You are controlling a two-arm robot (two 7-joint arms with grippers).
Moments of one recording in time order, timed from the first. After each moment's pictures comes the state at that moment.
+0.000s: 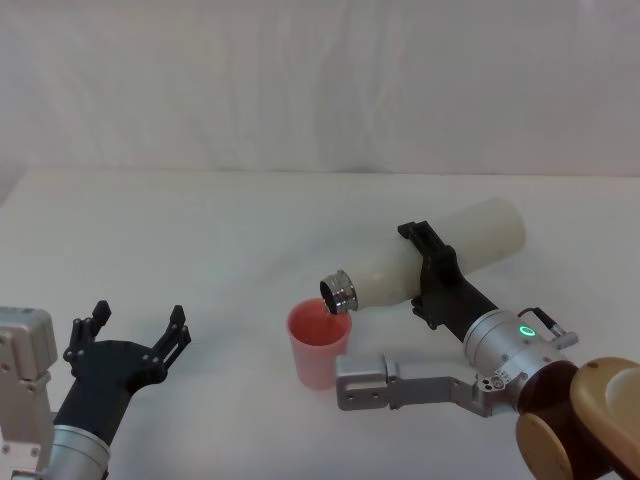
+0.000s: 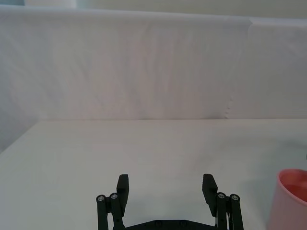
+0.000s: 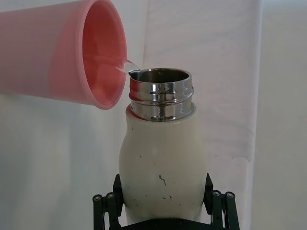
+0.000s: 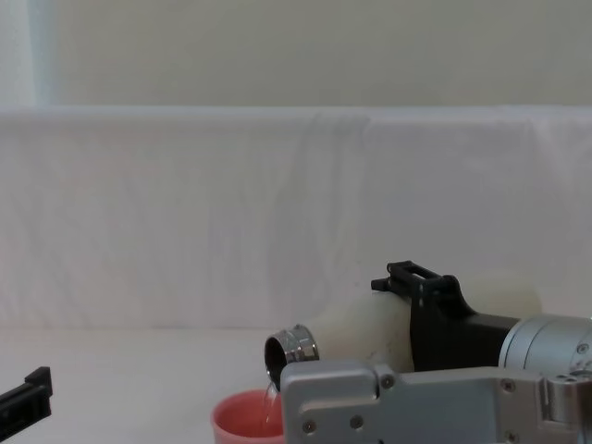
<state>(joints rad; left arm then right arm) 0.27 0.24 0.04 -1.85 -0.25 -0.02 -0.02 0.32 0.37 -0.68 -1.65 -1.13 0.22 0.26</state>
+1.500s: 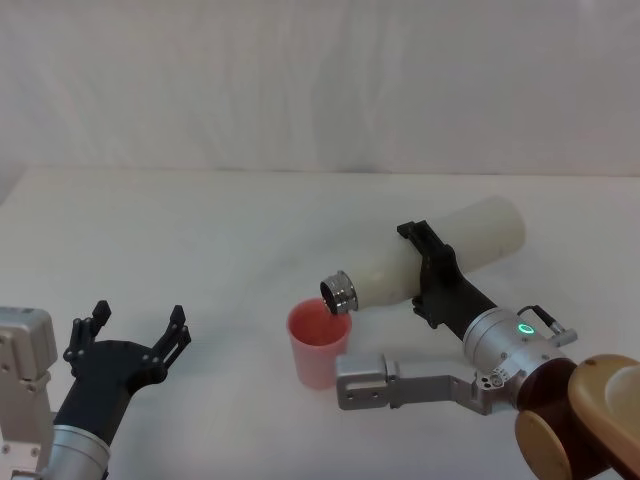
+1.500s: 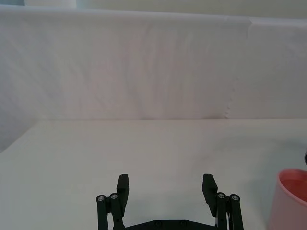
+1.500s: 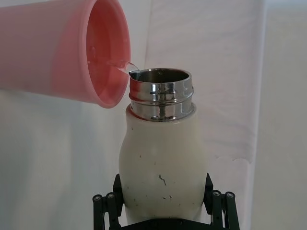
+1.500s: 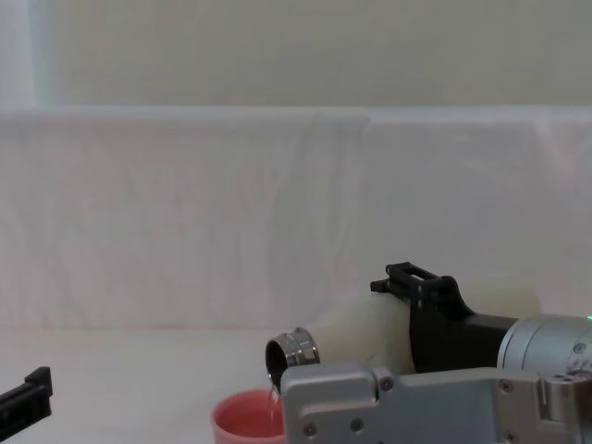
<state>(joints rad) 0.27 0.24 0.04 -1.85 -0.25 -0.02 -0.02 0.33 0.37 -0.69 -1.64 -1.14 0.22 0.27</state>
